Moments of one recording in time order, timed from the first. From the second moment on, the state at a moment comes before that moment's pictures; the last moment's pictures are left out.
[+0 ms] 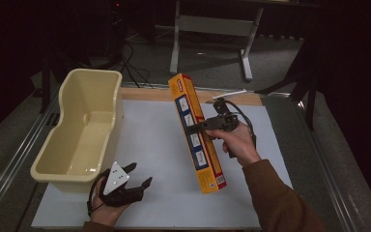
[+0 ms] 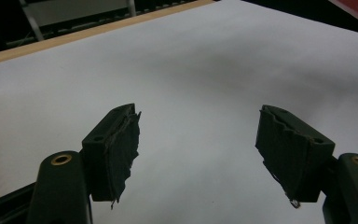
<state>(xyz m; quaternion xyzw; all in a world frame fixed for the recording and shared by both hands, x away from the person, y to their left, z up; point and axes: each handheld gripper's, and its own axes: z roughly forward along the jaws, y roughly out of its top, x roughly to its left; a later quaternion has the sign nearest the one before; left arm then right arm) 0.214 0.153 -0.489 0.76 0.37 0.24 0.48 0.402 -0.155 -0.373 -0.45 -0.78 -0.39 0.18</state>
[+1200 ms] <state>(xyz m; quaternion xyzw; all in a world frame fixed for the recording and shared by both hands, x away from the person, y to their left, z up) 0.213 0.152 -0.489 0.76 0.37 0.24 0.48 0.427 -0.078 -0.347 -0.47 -0.72 -0.44 0.25</state>
